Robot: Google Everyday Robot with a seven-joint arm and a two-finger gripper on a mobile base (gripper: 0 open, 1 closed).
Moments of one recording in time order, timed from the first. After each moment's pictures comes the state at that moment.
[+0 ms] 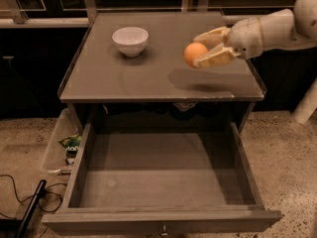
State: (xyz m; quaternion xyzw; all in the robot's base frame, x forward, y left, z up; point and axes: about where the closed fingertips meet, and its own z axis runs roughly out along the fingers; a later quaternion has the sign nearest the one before) arm 0.654 -0.144 0.926 -0.59 0.59 0.28 0.47
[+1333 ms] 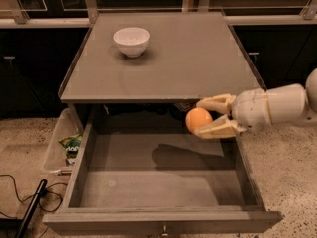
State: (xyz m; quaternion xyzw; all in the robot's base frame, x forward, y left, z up) arm 0.497 -0.140 0.832 -0.57 0.64 0.27 0.44
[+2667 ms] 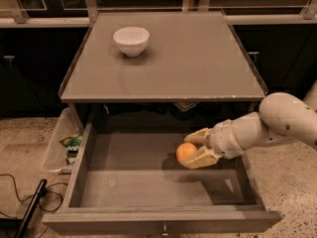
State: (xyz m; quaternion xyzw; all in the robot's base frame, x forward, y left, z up) arm 0.483 -0.115 0.705 -0.57 0.71 0.27 0.32
